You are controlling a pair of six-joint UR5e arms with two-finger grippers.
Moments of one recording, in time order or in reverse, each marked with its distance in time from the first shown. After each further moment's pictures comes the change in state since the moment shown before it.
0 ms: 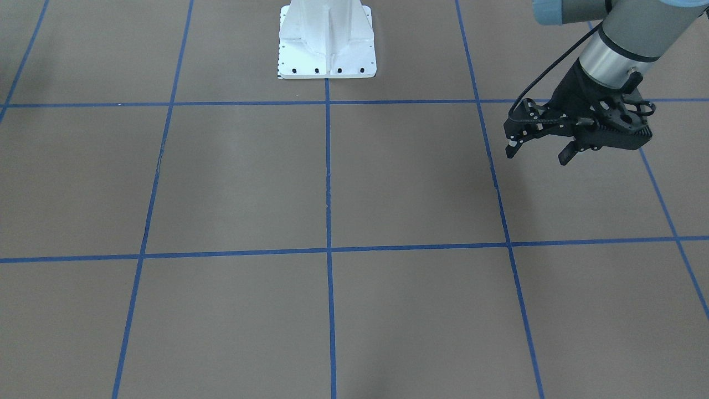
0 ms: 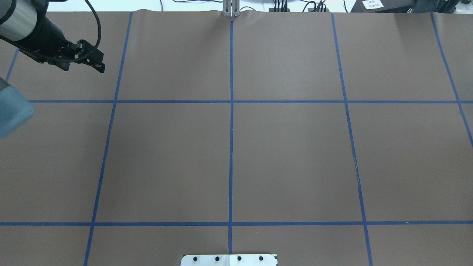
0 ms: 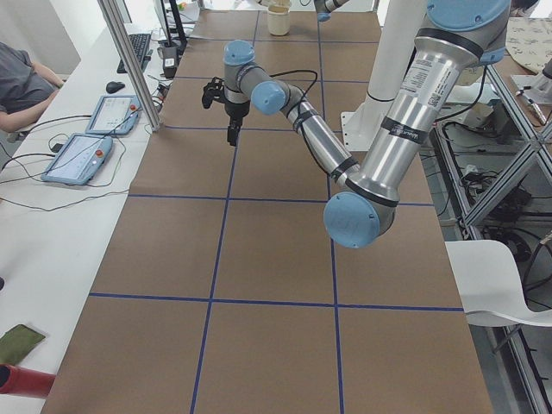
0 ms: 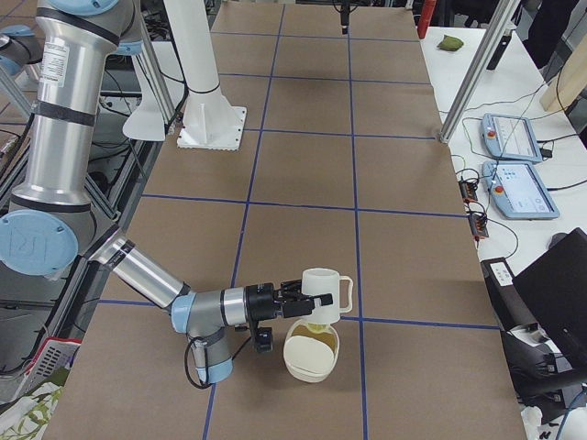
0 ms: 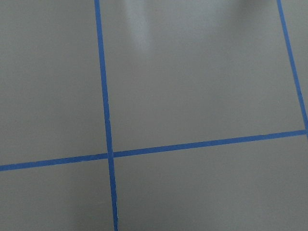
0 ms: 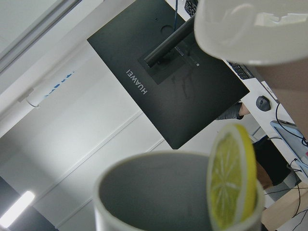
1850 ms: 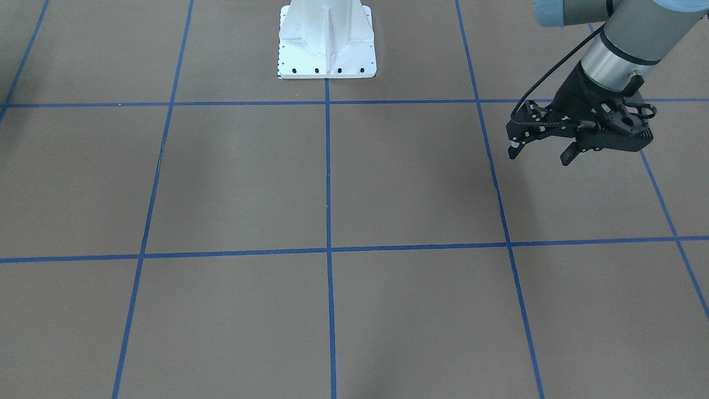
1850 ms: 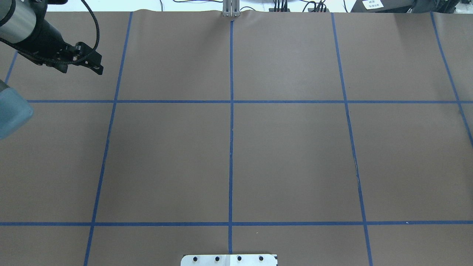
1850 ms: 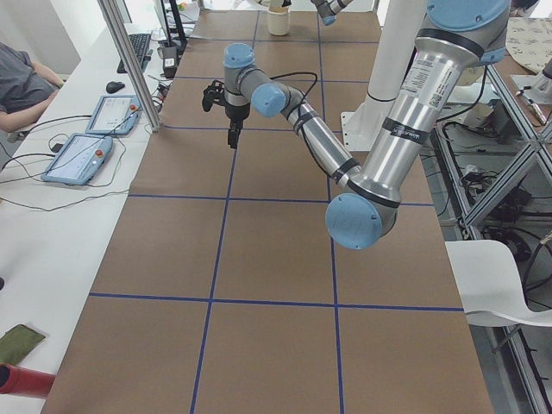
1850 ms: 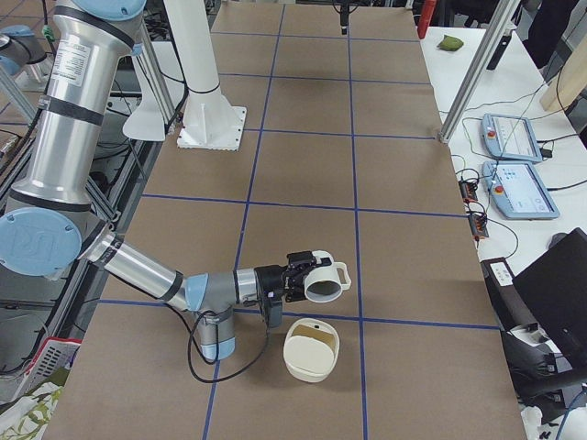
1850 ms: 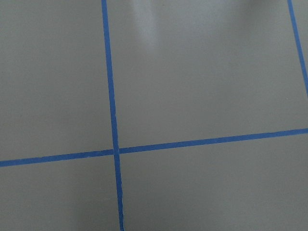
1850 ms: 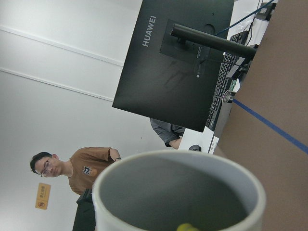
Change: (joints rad) left arm 0.000 0.011 0.003 0.000 -0.001 0.005; right arm -0.193 -0.060 0.127 -0.161 0.009 -0.959
